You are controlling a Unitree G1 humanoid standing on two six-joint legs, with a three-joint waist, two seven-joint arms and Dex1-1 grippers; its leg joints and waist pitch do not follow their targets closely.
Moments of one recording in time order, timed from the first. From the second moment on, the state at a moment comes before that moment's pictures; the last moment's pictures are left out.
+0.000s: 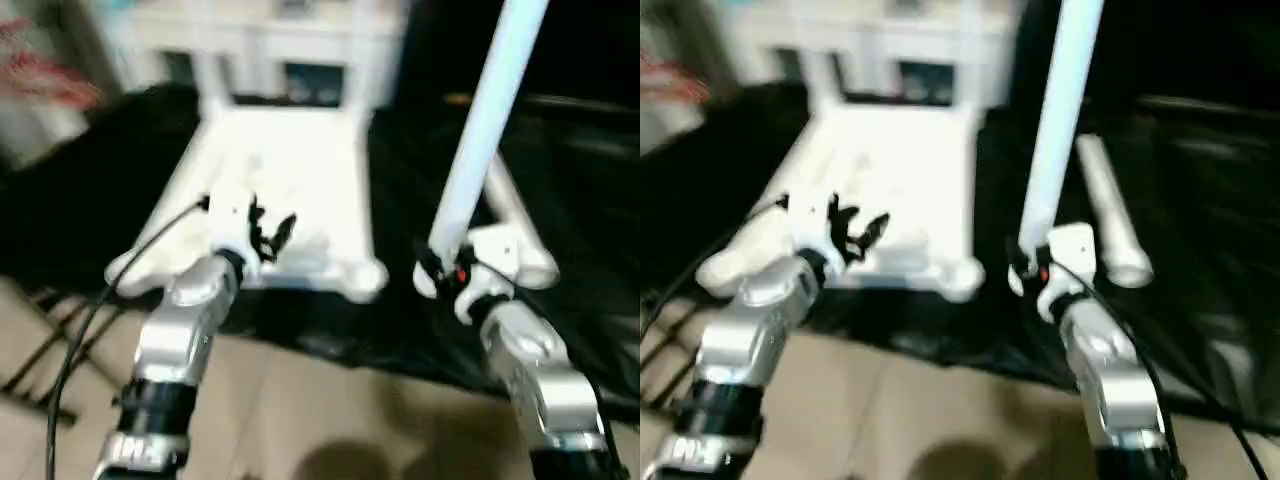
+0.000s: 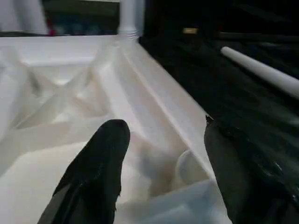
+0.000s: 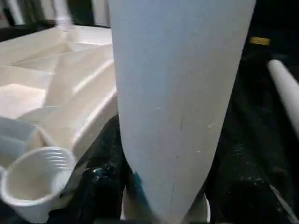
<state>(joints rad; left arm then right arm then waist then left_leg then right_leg) -0.40 0.12 0.01 0.13 -0.18 0.41 -0.28 -0.16 -0.18 -0.03 -0.07 0.13 0.34 0.26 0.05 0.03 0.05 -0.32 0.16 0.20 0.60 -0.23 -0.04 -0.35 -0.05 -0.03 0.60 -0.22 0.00</state>
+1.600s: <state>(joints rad) -0.38 0.13 -0.02 0.09 -0.14 0.41 -0.26 -0.14 -0.17 -0.03 -0.09 0.12 0.35 0.23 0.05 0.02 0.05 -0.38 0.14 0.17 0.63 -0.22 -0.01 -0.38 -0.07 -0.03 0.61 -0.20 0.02</state>
